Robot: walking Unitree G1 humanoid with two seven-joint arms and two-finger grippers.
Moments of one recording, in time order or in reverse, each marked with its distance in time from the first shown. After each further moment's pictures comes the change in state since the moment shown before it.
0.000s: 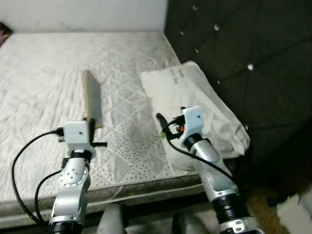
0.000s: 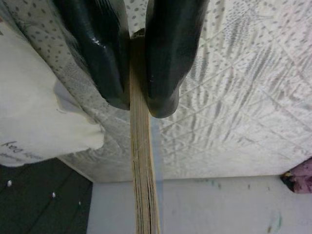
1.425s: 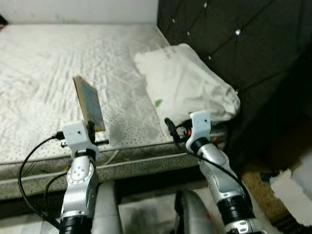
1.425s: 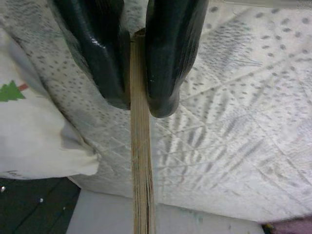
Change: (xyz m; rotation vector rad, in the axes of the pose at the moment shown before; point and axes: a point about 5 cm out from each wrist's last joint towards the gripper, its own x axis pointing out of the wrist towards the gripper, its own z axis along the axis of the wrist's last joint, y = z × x) left arm 0.007 -0.007 -0.007 -0.182 0.065 0.139; right arm -0.005 -0.010 -0.013 0.015 0.049 -0.036
